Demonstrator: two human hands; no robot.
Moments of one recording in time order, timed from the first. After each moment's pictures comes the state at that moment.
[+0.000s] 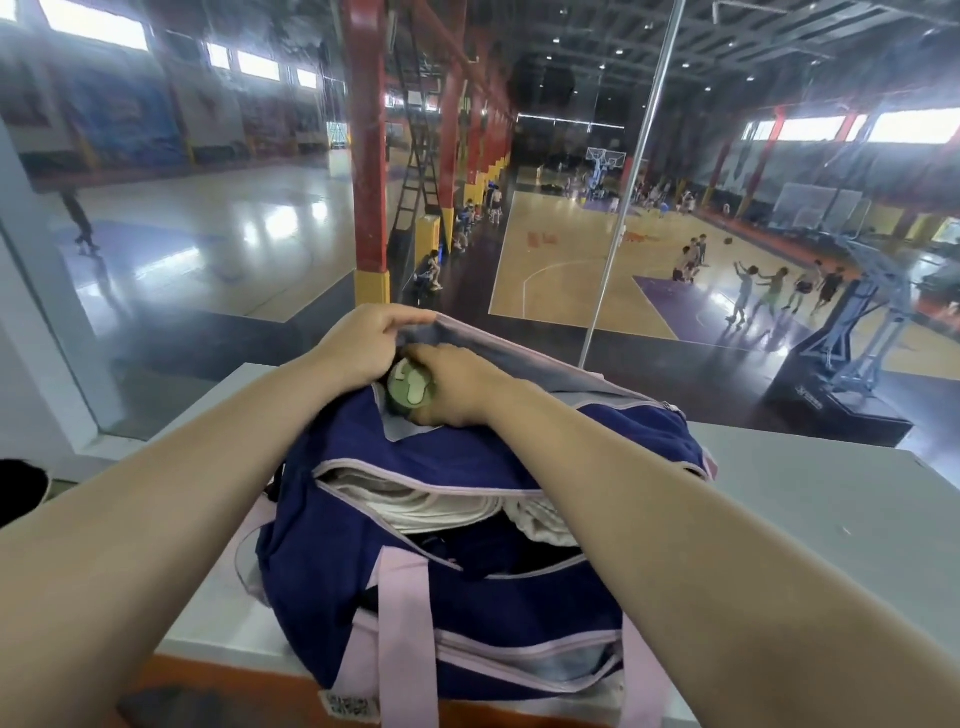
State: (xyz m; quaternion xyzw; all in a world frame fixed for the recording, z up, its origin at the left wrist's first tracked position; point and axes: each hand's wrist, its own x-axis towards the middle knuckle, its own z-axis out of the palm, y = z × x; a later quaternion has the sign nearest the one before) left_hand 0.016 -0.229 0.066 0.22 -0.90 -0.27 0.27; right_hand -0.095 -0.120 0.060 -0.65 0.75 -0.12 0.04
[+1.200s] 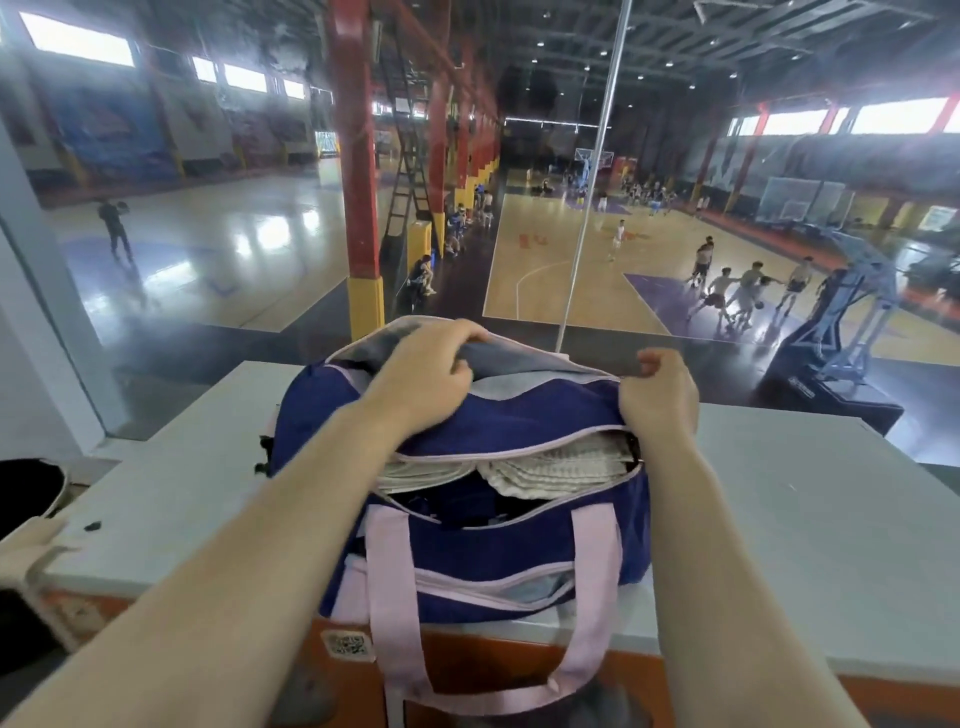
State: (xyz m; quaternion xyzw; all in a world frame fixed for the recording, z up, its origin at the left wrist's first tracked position) left_hand 0.015 -0.090 0.077 0.19 -0.91 -0.22 0.30; right_hand -0.166 0.071 0.057 -0.18 0.85 -0.49 -0.05
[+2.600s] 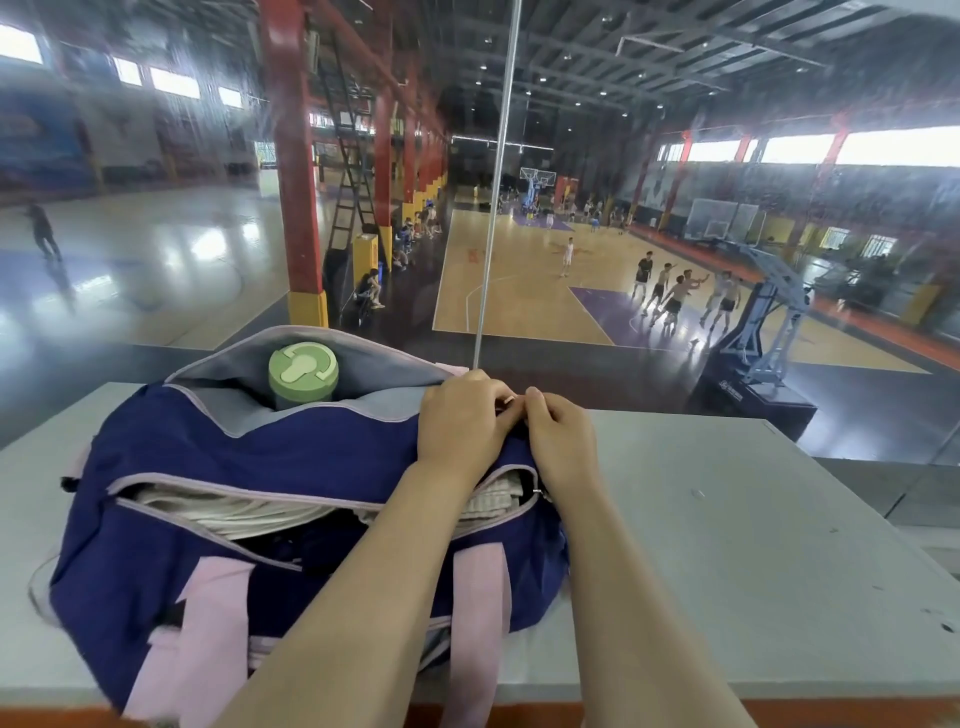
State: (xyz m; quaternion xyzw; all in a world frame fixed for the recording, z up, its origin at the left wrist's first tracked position) left_hand -0.131 -0.016 0.019 0.21 -0.90 -0.15 0.36; right_hand -0.200 0.078 0.010 -0.26 0.80 -0.55 -0.01
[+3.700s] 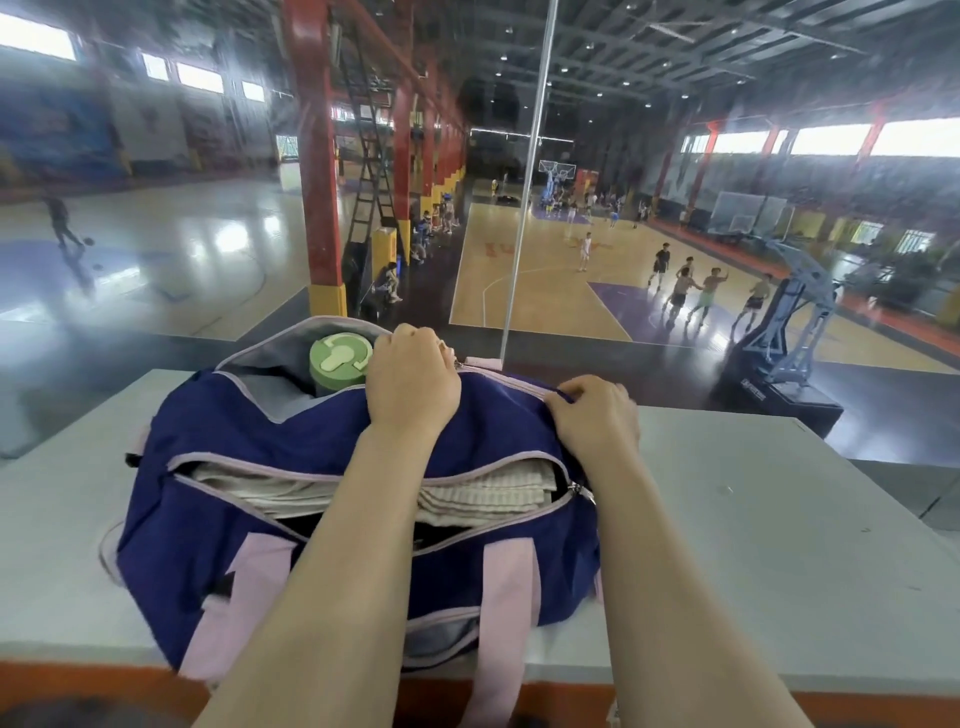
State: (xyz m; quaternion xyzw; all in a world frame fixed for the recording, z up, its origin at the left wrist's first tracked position) left_hand -0.076 -0.058 0.051 0.35 -0.84 -0.10 0.40; right_hand -0.198 0.077 0.034 -0.23 0.90 -0.36 -0.03
